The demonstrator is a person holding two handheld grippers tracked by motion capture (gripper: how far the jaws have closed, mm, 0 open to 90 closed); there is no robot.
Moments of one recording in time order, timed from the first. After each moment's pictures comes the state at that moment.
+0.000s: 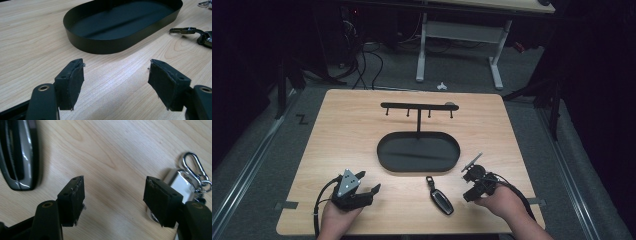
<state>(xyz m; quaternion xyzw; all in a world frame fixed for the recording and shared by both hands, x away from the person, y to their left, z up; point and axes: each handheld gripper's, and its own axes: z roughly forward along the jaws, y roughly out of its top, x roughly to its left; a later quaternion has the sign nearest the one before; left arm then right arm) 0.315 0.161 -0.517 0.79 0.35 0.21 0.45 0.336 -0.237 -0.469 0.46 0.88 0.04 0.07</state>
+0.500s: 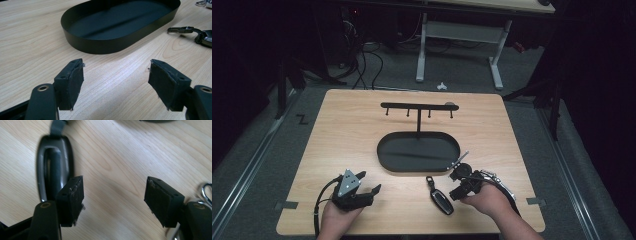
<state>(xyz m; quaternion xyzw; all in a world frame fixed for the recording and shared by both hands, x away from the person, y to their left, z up) 0.315 0.160 -0.517 0.79 0.35 0.20 0.46 0.341 -0.200 -0.466 0.44 0.89 0.07 0.08</state>
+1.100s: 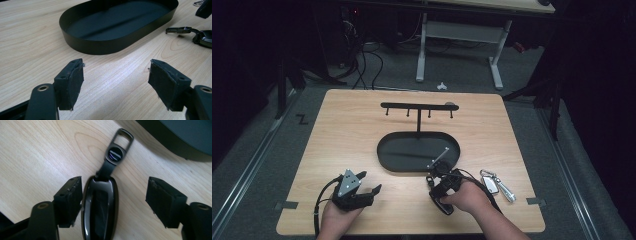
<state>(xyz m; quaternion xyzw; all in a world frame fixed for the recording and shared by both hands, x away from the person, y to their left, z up) 0.315 0.159 -0.517 0.79 0.35 0.20 0.46 0.354 -0.148 -0.472 0.43 0.90 0.10 0.03</state>
